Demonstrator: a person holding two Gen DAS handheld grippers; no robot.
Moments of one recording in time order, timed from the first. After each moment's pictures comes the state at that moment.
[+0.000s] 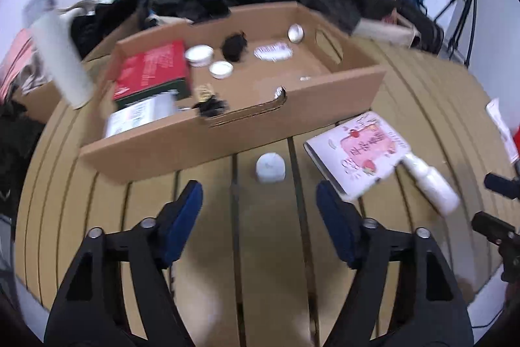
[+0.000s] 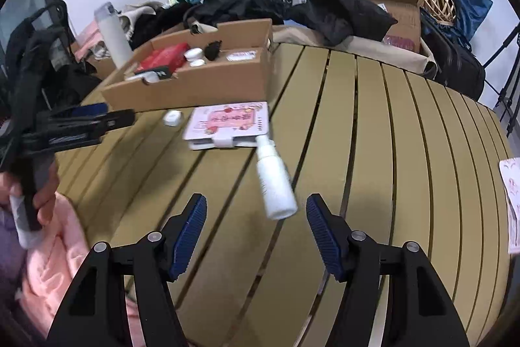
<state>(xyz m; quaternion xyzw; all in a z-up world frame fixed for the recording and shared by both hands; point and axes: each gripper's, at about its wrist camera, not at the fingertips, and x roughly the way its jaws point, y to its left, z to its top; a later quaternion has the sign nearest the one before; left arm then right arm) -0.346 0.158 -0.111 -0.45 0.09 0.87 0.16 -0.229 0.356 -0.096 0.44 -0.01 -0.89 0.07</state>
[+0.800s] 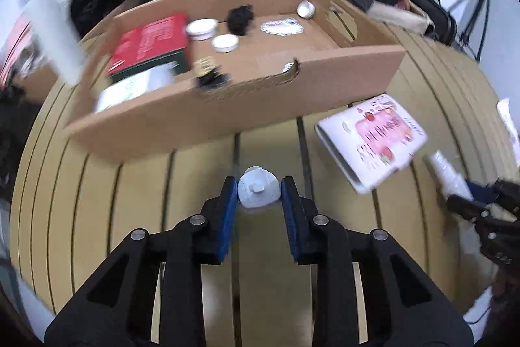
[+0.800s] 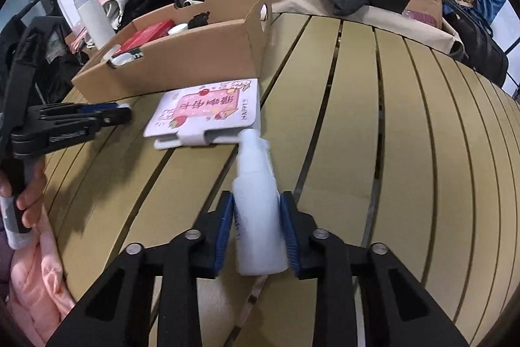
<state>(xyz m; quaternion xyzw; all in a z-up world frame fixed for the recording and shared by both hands) -0.334 0.144 -0.119 -0.49 0.07 0.86 0.13 -0.261 0.364 -0.142 0.48 -0.04 -0.87 0.10</state>
